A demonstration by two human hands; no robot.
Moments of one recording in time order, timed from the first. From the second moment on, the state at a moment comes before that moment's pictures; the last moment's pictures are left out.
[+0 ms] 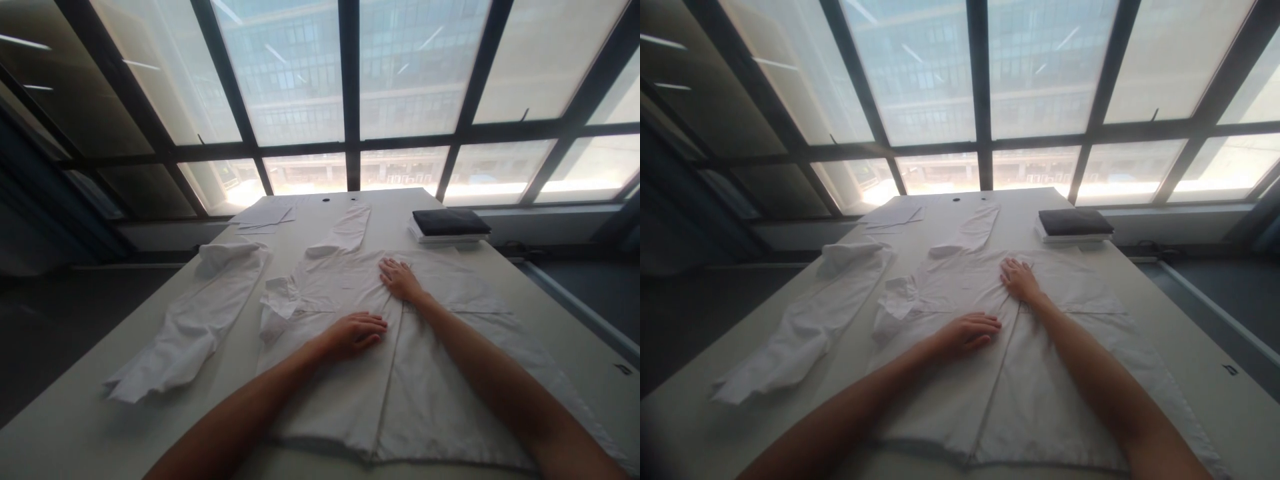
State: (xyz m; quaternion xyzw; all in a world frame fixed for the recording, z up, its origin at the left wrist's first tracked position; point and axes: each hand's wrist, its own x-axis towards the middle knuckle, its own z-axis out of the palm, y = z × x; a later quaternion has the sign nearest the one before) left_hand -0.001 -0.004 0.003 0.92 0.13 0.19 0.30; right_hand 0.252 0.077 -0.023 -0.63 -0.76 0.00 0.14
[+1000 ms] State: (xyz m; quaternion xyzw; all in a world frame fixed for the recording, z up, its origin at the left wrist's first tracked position) left_hand -0.012 -0.010 0.012 0.77 0.32 0.31 0.46; right_hand 0.255 0.041 -0.022 -0.63 -0.75 0.04 0.19
